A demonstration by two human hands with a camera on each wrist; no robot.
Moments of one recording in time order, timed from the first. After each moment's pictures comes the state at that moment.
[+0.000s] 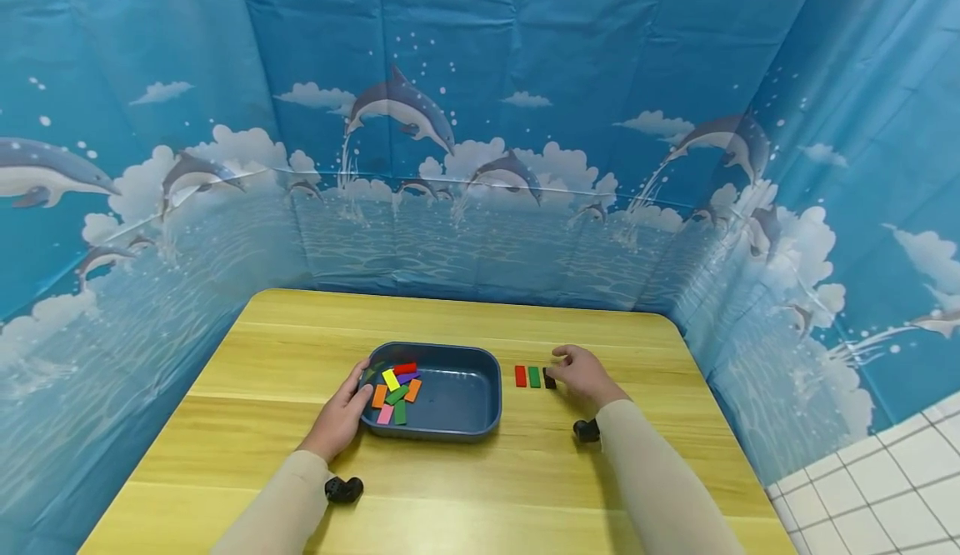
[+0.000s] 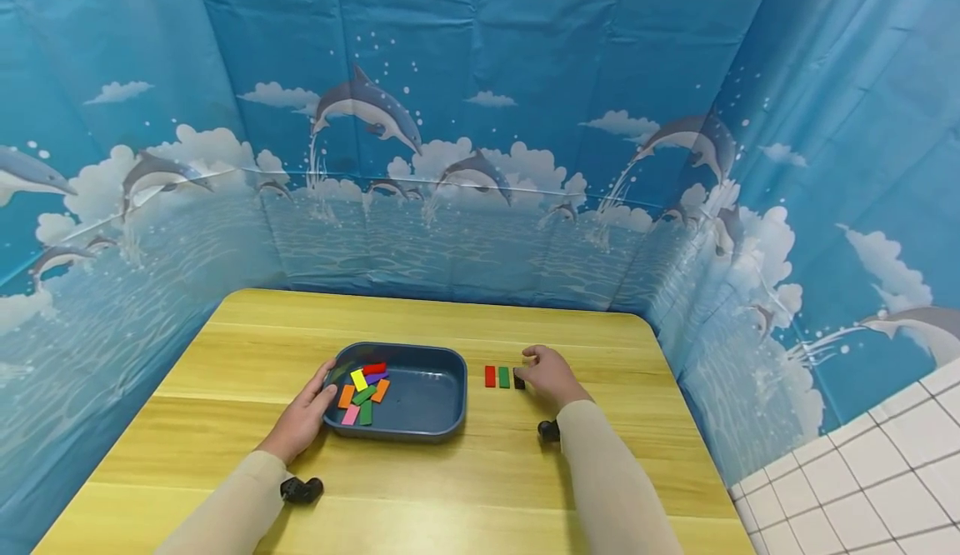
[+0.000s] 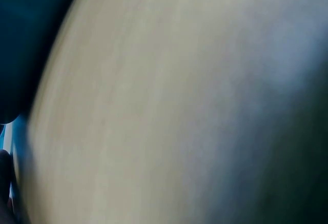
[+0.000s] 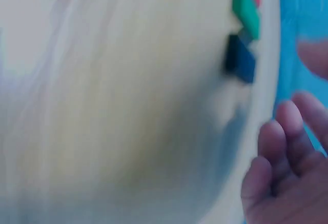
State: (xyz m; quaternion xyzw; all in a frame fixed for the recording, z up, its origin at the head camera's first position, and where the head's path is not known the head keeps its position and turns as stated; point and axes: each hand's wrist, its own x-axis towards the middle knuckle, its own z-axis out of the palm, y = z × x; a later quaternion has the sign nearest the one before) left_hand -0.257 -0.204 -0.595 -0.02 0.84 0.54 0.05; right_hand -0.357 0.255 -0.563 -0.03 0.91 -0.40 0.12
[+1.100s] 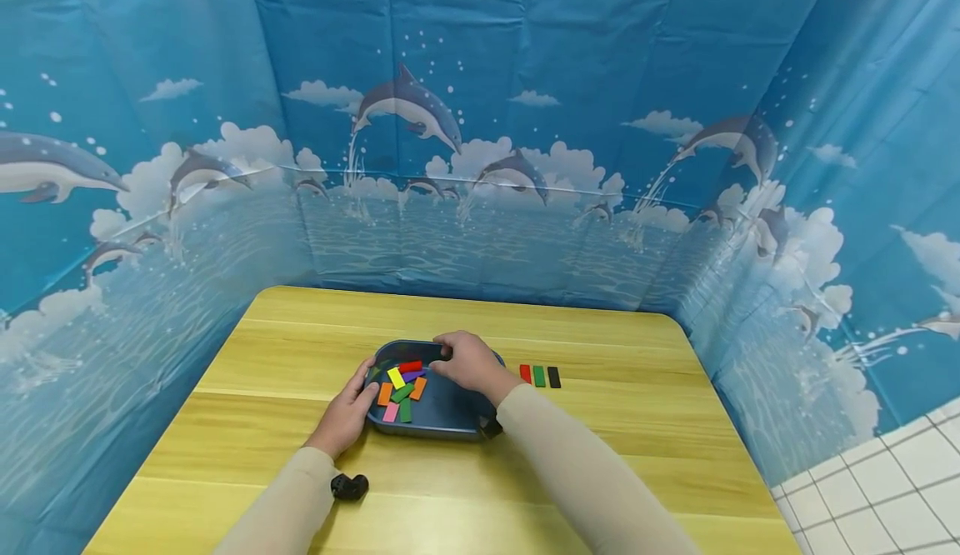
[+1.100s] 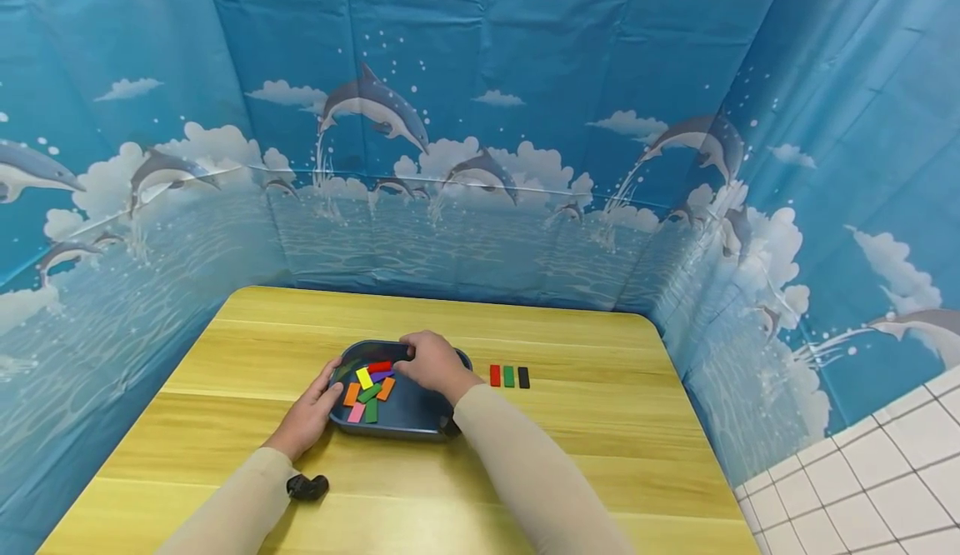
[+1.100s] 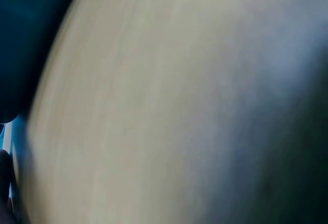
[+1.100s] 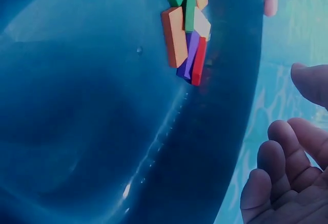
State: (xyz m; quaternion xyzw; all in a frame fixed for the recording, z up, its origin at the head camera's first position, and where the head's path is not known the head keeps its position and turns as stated) left_hand -0.260 -0.205 -0.601 -0.03 0.84 0.54 0.05; right_hand -0.332 0.048 -0.507 -0.20 0.93 -0.31 0.09
